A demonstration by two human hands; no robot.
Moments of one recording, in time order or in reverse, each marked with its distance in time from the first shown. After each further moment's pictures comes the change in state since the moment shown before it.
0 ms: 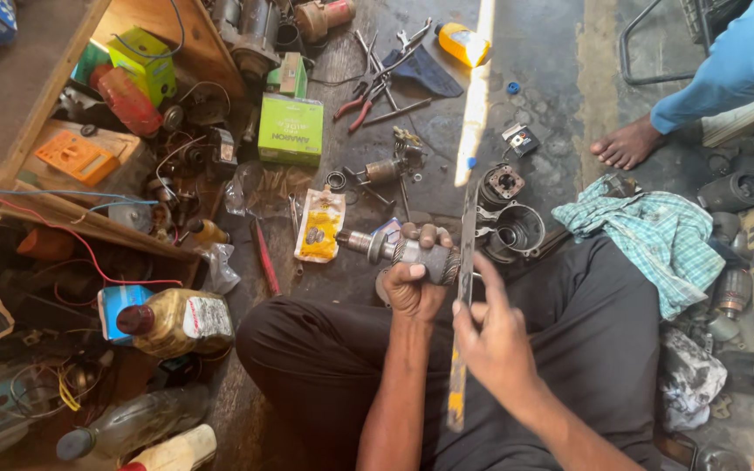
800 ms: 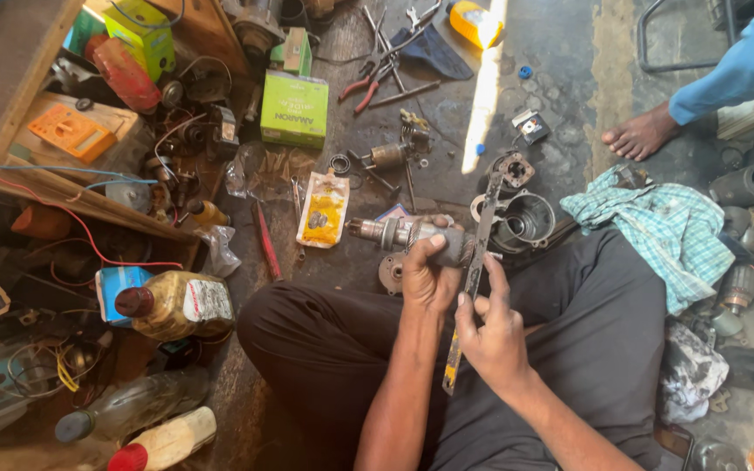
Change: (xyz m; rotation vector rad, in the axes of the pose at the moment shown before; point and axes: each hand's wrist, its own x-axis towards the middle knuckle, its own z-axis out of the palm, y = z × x) left_hand -0.005 -0.012 -0.013 0.021 0.354 0.022; right_hand 0.000 0.048 0.023 -0.096 0.114 -0.196
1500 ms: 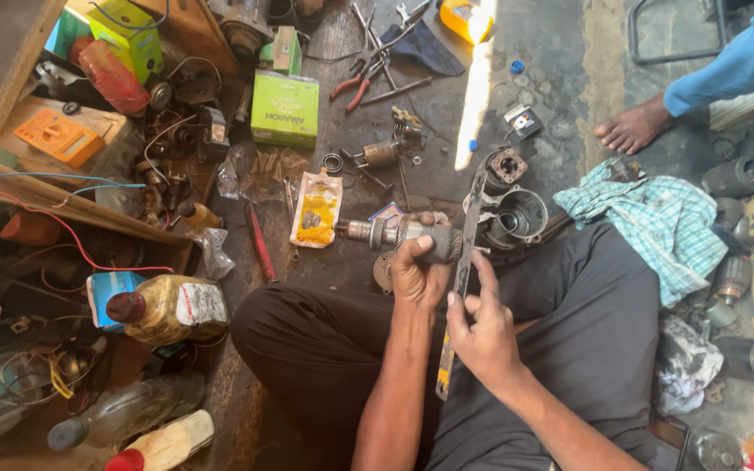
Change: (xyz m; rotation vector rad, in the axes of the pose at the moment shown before) left_hand 0.003 0.005 0.004 0.005 -0.074 0.033; right_hand 0.000 0.001 0.002 0.118 -0.040 0.058
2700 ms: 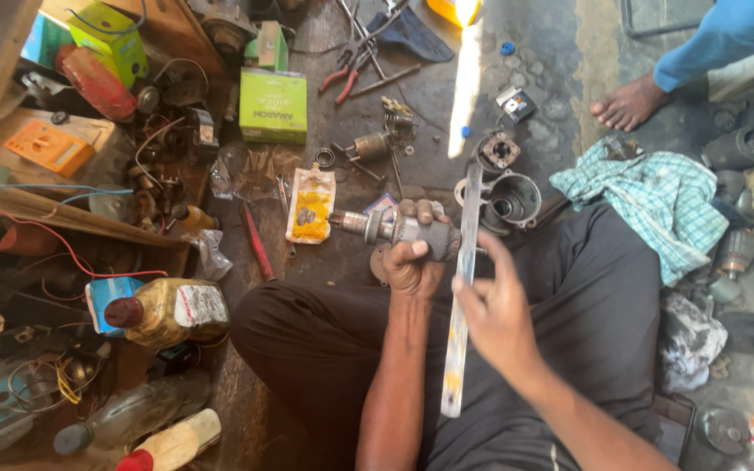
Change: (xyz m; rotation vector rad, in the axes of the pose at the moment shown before) left_hand -0.004 -0.002 0.004 0.094 -0.248 0.001; right_hand 0.001 -0.018 -0.020 0.398 -0.043 0.393
